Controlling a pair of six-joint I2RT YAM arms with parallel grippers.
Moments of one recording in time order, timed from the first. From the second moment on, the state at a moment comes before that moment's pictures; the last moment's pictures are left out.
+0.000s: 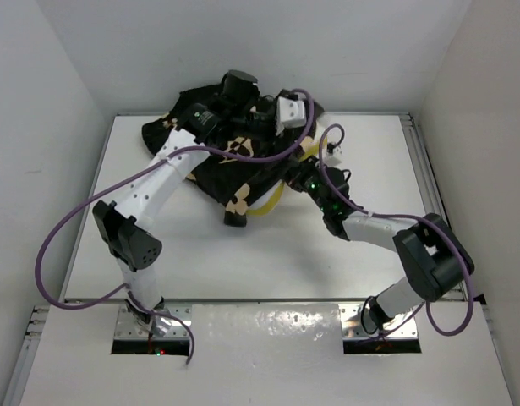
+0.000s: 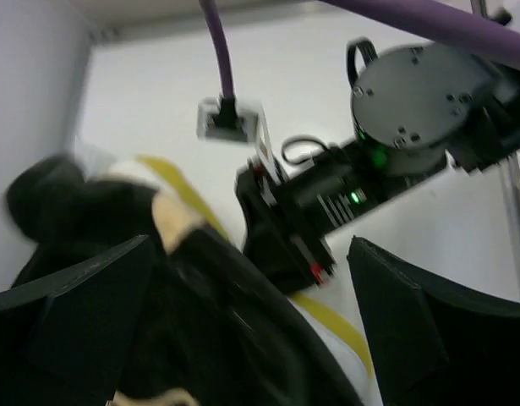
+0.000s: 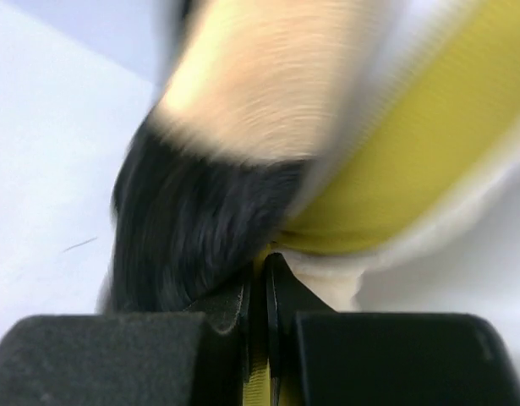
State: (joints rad) left arm -0.60 1.84 2.12 -0.77 0.74 0.68; right arm 0.52 1.52 0.68 0.76 0.03 0.87
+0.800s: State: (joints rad) left arm -0.57 1.53 1.25 -0.78 0.27 0.66; right arm 0.59 1.71 0.58 0.92 0.11 1.01
